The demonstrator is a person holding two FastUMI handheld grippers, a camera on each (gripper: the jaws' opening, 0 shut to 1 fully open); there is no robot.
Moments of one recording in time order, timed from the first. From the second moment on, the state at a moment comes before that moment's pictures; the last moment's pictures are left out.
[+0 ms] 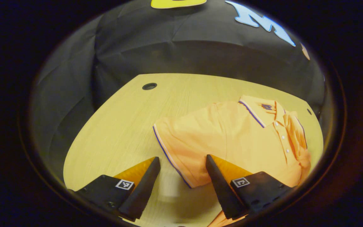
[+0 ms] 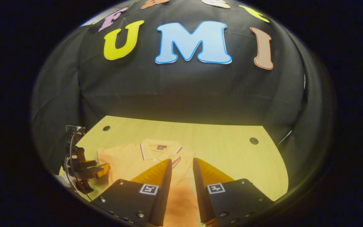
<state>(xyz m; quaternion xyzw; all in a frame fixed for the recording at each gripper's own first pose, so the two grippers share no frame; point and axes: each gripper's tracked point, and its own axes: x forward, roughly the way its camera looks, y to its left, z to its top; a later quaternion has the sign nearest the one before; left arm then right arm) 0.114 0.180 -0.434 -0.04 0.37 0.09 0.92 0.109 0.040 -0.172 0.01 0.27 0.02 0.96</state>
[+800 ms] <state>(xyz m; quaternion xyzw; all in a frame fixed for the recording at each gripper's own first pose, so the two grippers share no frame) 0.122 0.154 -0.431 -0.03 0.38 0.06 0.92 0.093 0.034 -0.175 0.00 0.28 0.01 0.96</state>
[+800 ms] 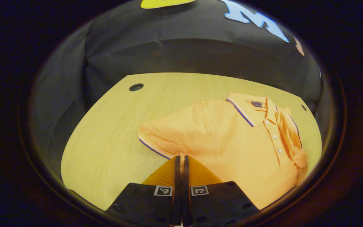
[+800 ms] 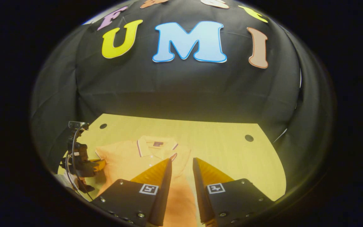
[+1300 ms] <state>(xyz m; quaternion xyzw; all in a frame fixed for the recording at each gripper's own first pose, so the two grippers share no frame) 0.154 0.096 -0.357 0.06 0.30 -0.01 0.95 0.075 0.011 -0.176 0.02 0.28 0.00 0.96</state>
